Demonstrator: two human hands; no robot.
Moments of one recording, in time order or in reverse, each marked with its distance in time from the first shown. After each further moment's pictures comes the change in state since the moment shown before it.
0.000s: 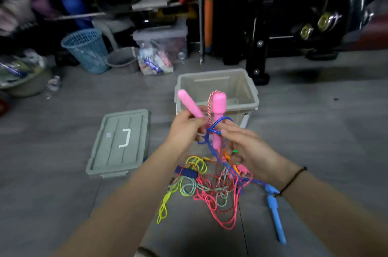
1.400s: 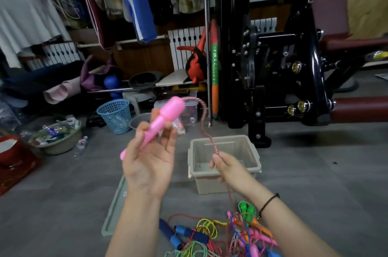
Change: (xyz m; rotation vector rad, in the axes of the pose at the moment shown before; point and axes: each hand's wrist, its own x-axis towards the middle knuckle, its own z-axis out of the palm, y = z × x) left_hand -0.107 0.177 -0.064 -0.992 -0.169 0.562; right_hand -0.019 -0.114 0.063 -0.664 0.078 -0.439
